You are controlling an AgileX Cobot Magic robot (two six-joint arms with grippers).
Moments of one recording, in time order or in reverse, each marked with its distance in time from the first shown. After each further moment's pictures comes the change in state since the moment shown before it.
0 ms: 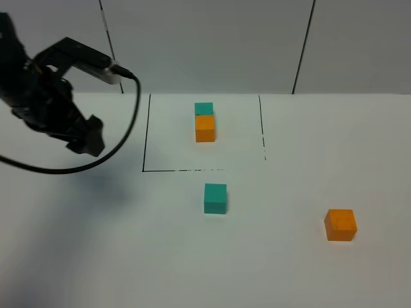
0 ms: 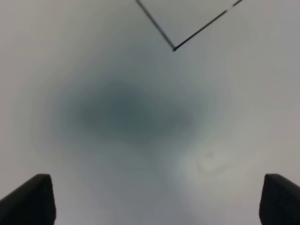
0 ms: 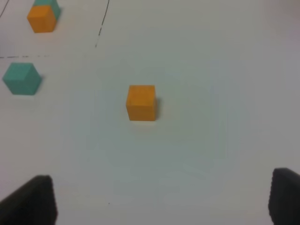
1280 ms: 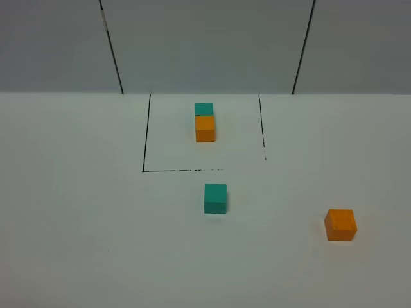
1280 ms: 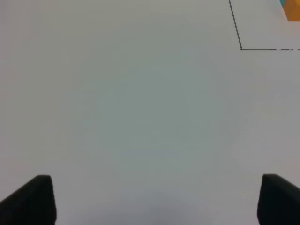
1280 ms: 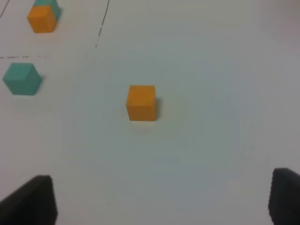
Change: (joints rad) left arm 0.064 -1.455 0.815 0.202 0.066 -0.572; right arm 0.000 0.000 0.000 0.000 0.000 0.000
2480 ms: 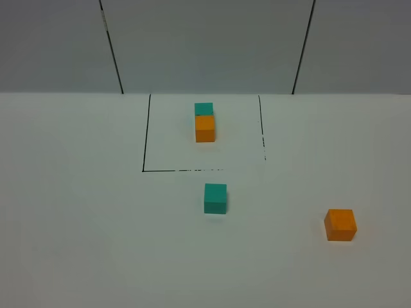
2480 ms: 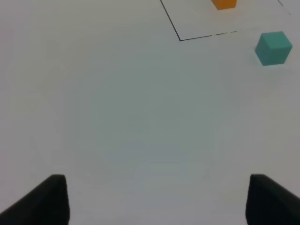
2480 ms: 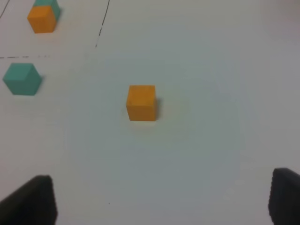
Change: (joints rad) left arm 0.000 -0.299 0.131 -0.176 0.062 0.221; right arm 0.000 0.000 0.000 0.000 0.000 0.000
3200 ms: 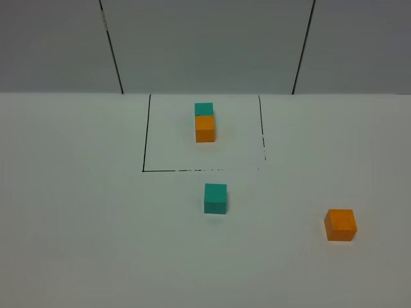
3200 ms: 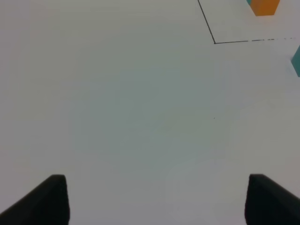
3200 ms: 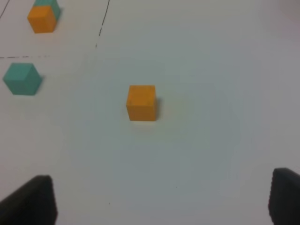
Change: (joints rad) left arm 0.000 0.000 0.000 0.100 0.000 -0.111; right arm 0.000 0.000 0.000 0.000 0.000 0.000
